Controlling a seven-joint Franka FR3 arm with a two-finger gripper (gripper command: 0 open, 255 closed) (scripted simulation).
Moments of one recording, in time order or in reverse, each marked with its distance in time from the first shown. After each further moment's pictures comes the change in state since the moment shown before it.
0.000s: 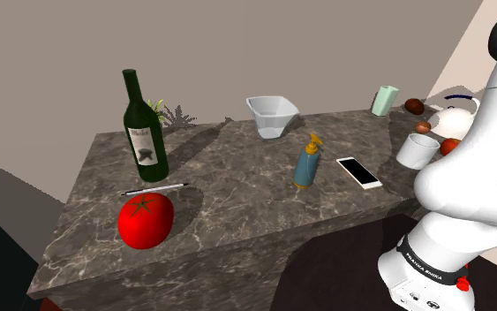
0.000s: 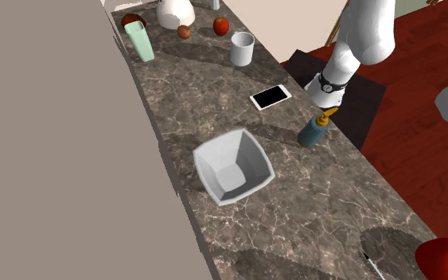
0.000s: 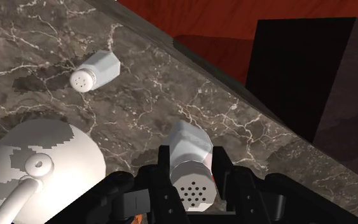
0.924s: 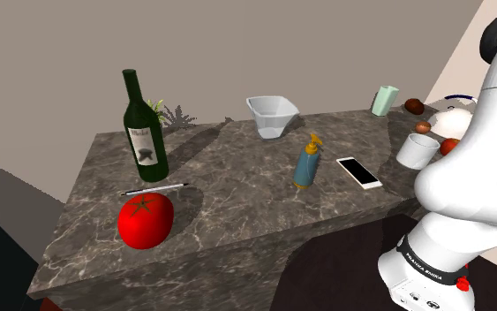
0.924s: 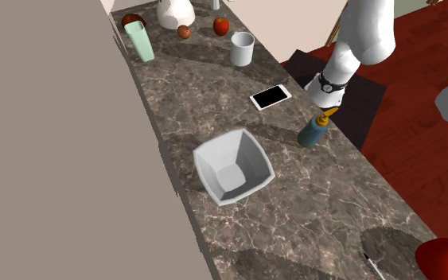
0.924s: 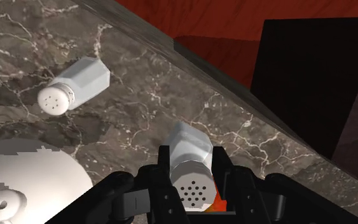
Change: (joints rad) arm 0.017 0.035 0.024 -0.152 0.042 0.159 -0.049
